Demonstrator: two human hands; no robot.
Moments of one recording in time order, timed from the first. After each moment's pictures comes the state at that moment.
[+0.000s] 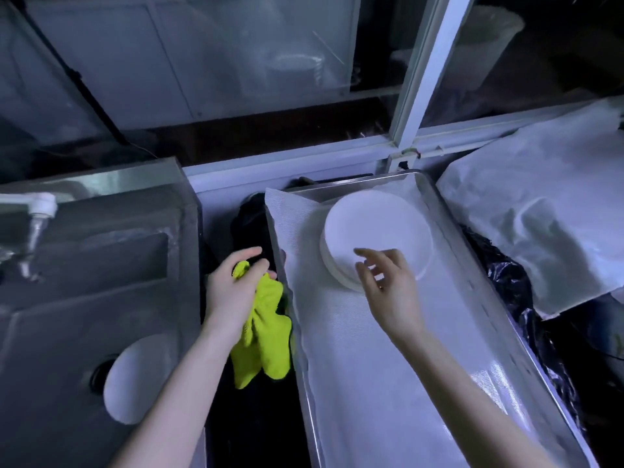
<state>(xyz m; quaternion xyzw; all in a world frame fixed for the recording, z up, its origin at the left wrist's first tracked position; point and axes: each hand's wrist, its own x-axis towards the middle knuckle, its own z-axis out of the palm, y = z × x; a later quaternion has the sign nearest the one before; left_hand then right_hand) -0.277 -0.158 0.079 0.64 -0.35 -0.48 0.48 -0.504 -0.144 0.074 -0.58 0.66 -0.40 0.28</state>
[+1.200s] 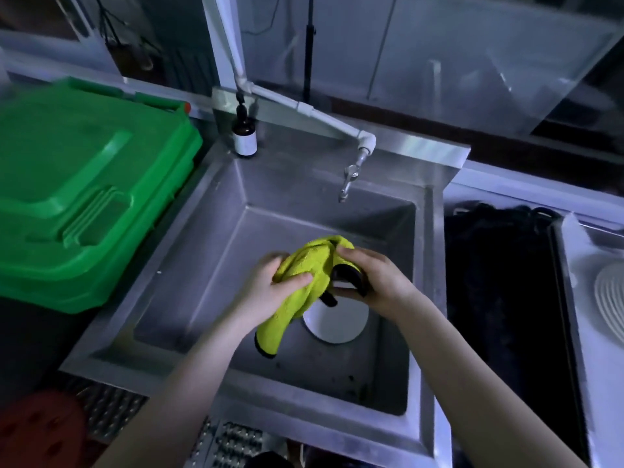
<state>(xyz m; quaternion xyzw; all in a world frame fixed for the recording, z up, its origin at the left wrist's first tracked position) 0.173 0.056 0.064 0.70 -0.40 -0.40 0.44 0.000 -0.051 0.092 -0.42 0.45 -0.16 0.77</state>
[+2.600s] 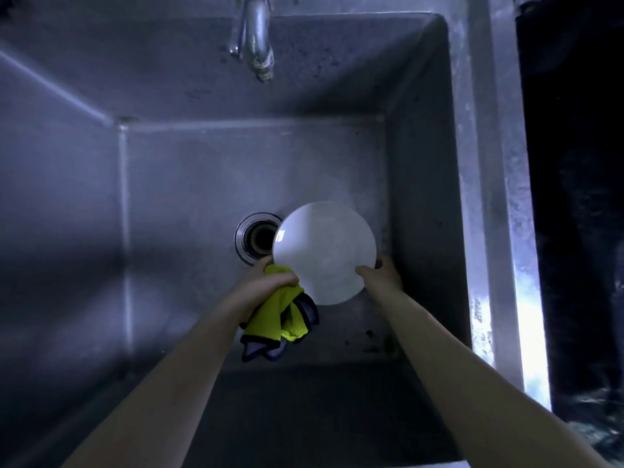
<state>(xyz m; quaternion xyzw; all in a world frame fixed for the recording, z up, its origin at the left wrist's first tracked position) 0.180 -0.055 -0.245 0.72 -0.16 -0.67 0.13 -0.045 -0.096 -0.237 -0.24 0.78 -0.06 0.57</state>
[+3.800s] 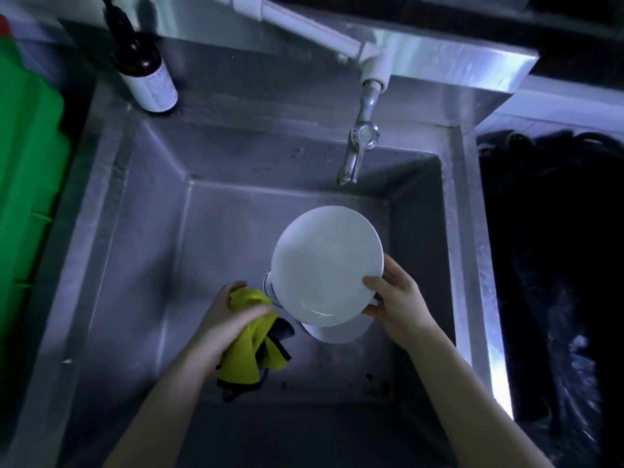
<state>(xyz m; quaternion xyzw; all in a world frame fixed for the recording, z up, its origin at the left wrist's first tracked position) 0.270 -0.022 -0.125 0.73 -0.17 -0.58 0.32 0.012 -0.120 -0.073 -0.30 0.58 -0.29 0.70</state>
